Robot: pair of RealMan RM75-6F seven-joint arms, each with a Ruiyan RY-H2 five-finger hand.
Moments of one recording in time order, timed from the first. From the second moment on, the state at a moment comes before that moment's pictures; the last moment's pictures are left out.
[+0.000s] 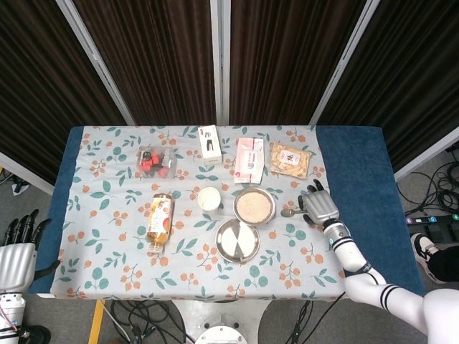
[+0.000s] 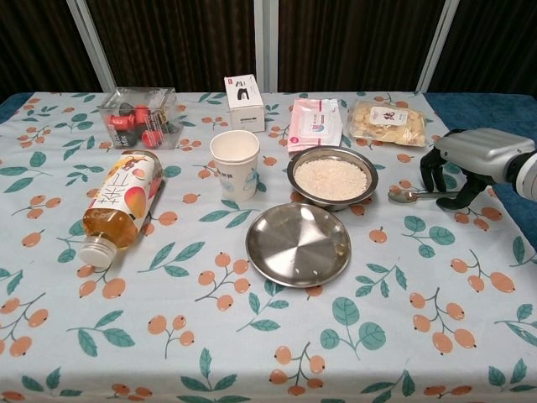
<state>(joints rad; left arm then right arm) -0.02 -1.26 -0.04 -1.53 1.45 1.53 0.14 0.66 -1.64 0.13 -1.04 -1.20 0.78 -0.27</state>
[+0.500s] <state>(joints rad) -0.02 -1.26 -0.05 -1.52 1.45 1.53 0.14 0.67 -1.63 0.13 -1.05 -1.17 0.76 -0.30</state>
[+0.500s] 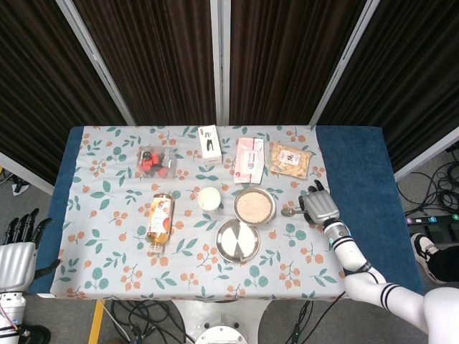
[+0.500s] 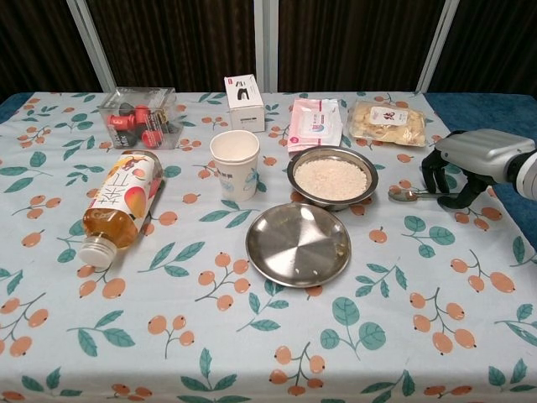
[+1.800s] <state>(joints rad) -0.01 -1.25 -0.05 -1.49 1.46 1.55 0.10 0.96 -1.36 0.12 -1.44 -0.94 0.61 -0.71</state>
